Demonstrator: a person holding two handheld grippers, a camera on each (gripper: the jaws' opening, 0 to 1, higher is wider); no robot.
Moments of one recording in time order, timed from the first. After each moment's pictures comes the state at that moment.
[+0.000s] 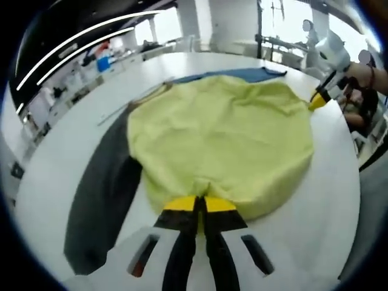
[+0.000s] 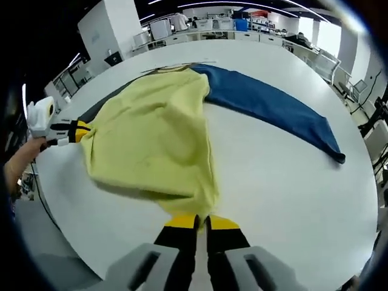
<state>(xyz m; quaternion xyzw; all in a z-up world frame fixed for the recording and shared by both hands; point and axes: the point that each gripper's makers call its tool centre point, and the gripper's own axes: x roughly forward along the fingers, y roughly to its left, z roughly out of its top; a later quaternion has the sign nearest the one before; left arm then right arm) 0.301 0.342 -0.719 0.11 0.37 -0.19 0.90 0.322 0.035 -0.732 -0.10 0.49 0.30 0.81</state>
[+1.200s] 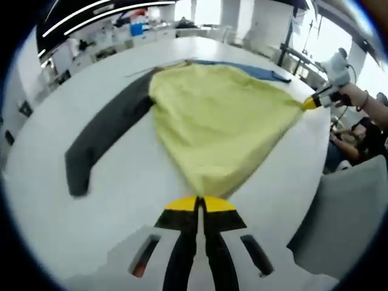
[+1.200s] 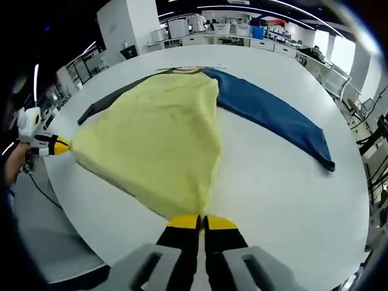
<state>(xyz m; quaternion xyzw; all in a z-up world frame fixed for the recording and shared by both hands) 0.165 0.337 -0.701 0.02 0.44 -0.11 0.89 0.308 0.011 -0.716 -0.14 0.47 0.33 0.80</state>
